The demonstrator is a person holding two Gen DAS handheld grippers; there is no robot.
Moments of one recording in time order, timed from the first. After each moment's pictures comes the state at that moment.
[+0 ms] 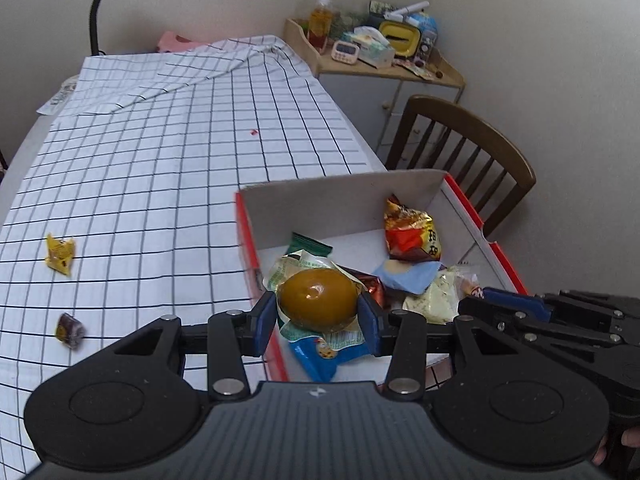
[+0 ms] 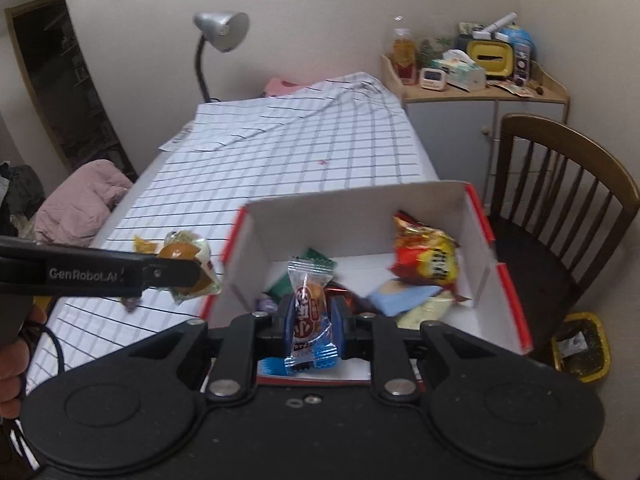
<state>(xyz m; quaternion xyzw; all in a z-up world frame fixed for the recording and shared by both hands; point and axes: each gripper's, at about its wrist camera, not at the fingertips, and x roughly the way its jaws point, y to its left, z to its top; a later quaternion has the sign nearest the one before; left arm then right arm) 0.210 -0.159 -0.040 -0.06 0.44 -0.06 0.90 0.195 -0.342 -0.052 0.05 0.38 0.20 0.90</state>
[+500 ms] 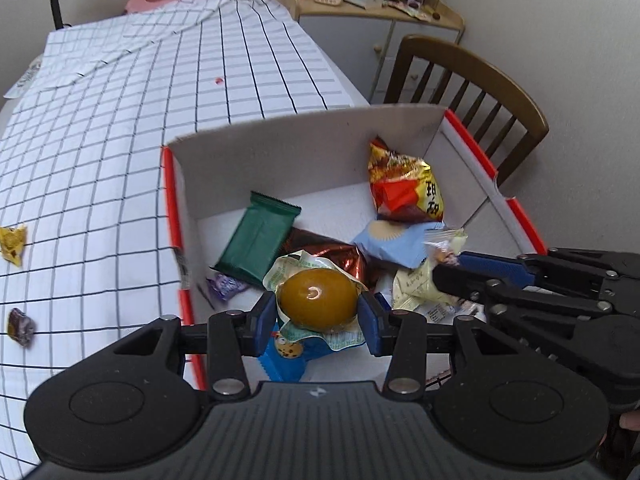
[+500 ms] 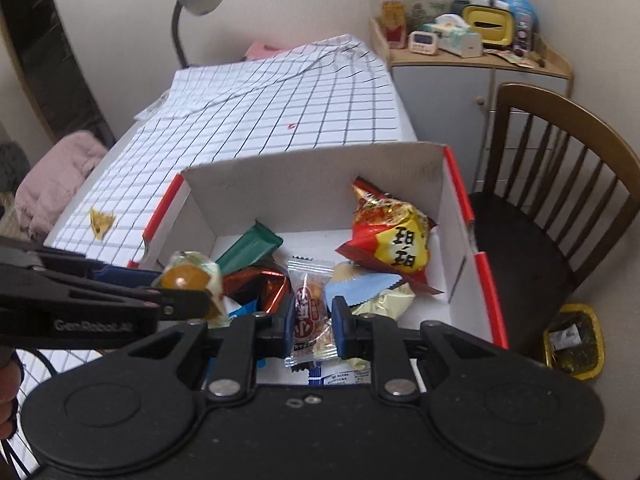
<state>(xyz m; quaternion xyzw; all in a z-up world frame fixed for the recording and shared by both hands) 0.254 -0.205 -0.095 -0.03 0.50 -0.06 0.86 0.243 -0.352 -0.104 0.02 0.43 0.22 0.88</state>
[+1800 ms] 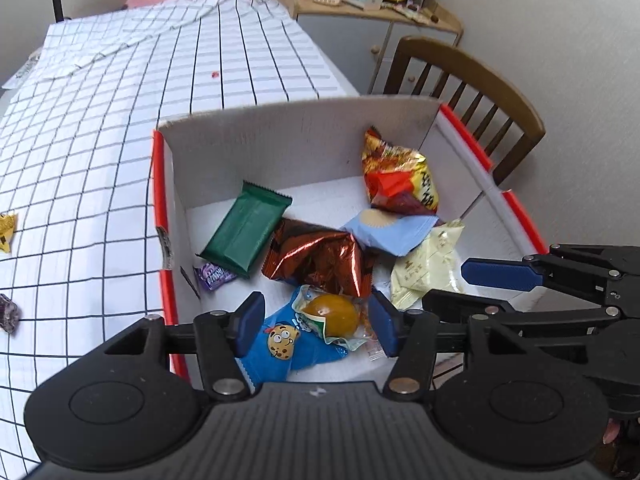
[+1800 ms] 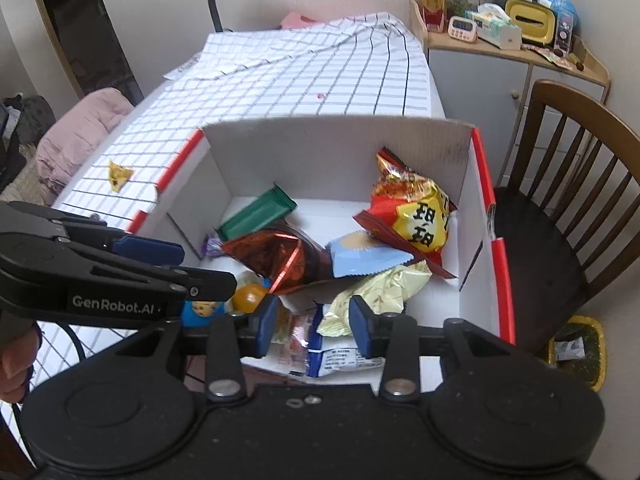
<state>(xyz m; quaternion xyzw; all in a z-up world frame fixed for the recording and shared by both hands) 0.239 -0.206 -0.100 -0.05 0.48 -0.07 0.87 0.235 -0.361 -0.102 0.00 0.44 0.27 0.86</state>
